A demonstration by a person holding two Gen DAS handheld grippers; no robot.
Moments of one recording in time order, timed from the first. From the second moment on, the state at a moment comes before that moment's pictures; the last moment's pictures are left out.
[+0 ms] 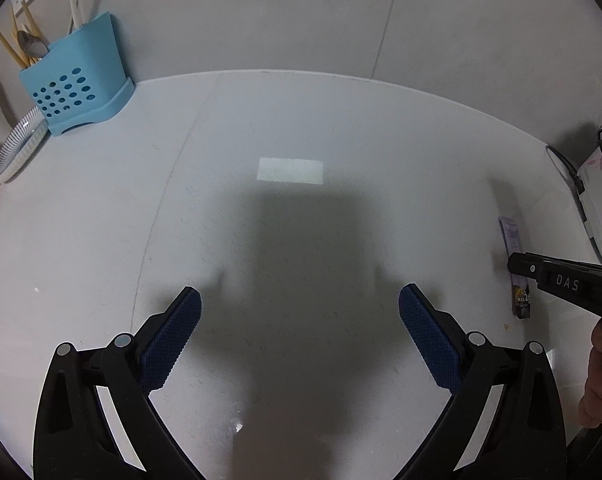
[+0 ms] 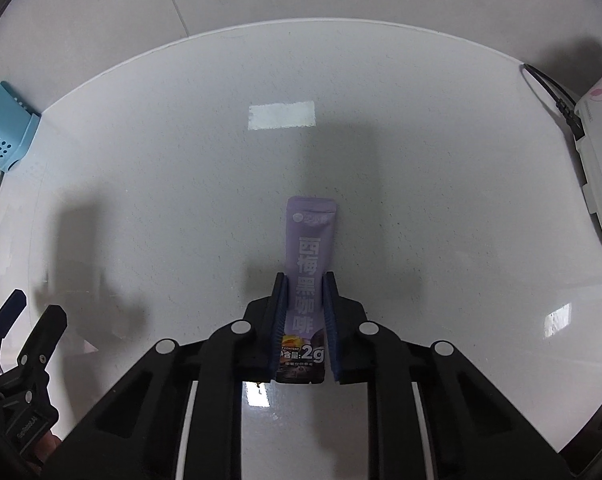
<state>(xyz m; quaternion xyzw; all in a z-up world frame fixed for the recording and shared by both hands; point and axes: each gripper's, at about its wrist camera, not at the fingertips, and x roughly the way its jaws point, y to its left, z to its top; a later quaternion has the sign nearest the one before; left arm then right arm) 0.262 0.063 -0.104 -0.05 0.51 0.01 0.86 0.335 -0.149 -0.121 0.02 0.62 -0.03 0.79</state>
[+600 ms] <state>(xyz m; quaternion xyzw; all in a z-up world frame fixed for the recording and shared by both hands) 0.218 0.056 -0.075 -0.04 0.49 0.00 0.87 0.291 -0.141 -0.087 0.02 0.58 -0.03 0.82</state>
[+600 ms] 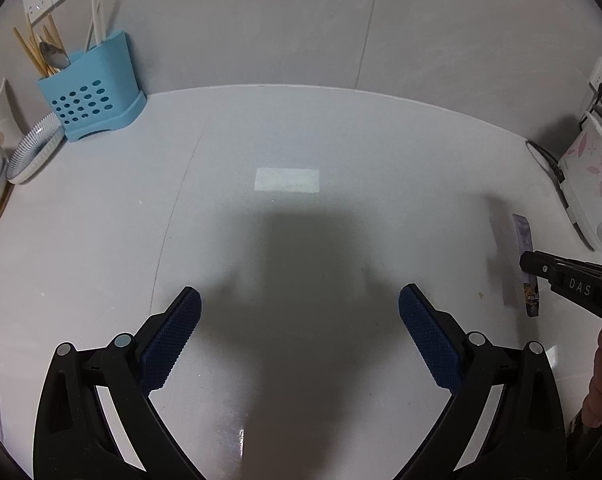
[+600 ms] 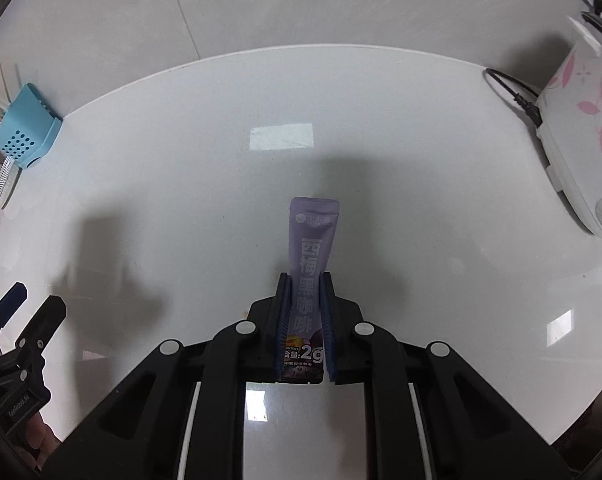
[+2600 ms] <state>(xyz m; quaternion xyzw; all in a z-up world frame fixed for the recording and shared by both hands) -0.105 0.045 -0.160 -0.04 0.54 -0.05 0.84 -0.090 -0.094 -0.145 0.01 0.53 0.05 0.85</state>
